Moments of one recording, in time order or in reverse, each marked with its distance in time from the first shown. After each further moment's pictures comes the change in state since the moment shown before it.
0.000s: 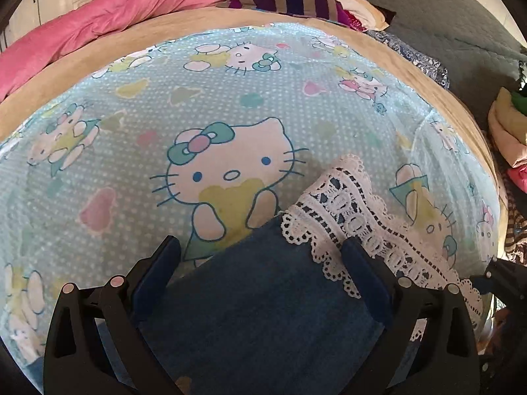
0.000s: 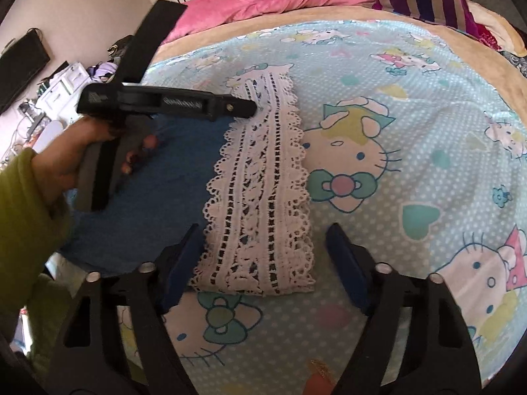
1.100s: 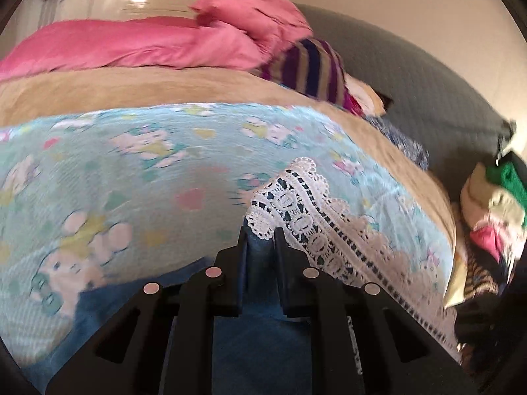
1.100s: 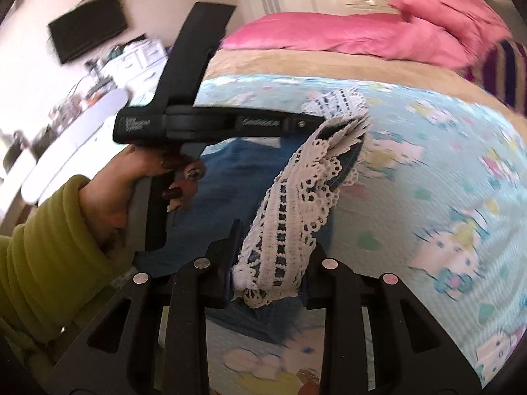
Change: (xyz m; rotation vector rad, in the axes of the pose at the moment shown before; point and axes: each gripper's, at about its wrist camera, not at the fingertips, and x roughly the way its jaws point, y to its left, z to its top) left arm -0.130 0.055 -0.058 -0.217 -0.298 -0.069; right arm -0.013 0.140 0.030 -0.329 -0.055 0.180
